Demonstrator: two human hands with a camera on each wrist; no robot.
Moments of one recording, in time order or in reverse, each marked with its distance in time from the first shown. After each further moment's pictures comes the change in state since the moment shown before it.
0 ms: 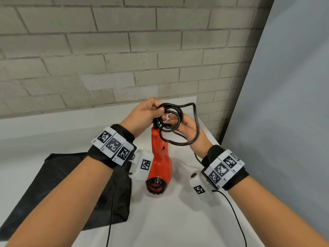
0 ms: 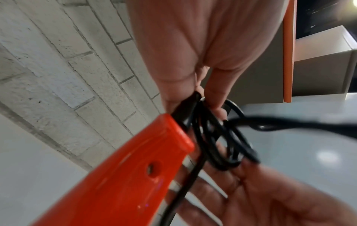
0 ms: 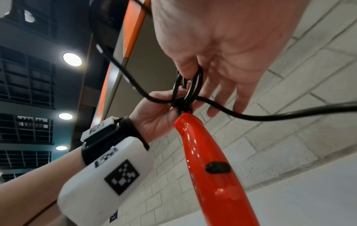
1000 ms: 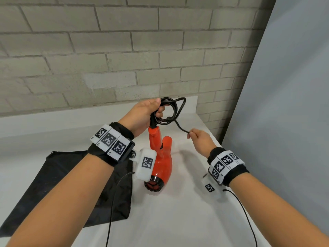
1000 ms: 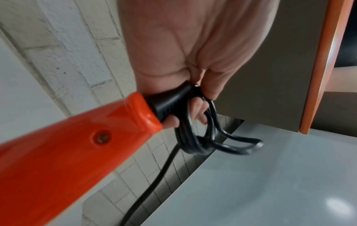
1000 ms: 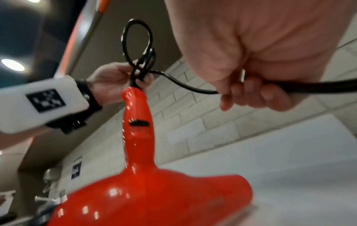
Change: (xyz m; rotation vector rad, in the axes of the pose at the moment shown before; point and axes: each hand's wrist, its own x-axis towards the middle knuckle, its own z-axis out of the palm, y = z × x) left_hand -0.006 0.006 -0.003 -0.186 -0.059 -0.101; right_hand -0.004 0.053 -0.042 -0.786 0.157 0.336
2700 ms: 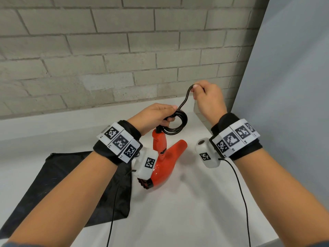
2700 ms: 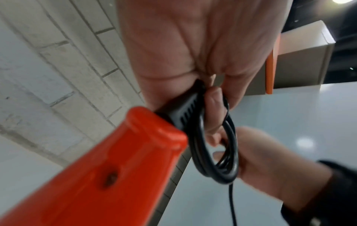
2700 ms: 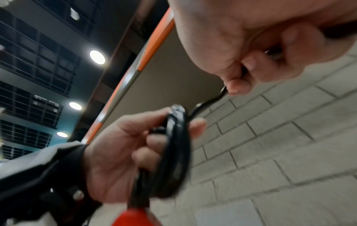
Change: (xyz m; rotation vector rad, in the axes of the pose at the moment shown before) left_hand -0.004 0.011 0.030 0.331 -0.140 -0.053; right_hand 0.014 -0.091 -0.075 0.101 0.372 -0.263
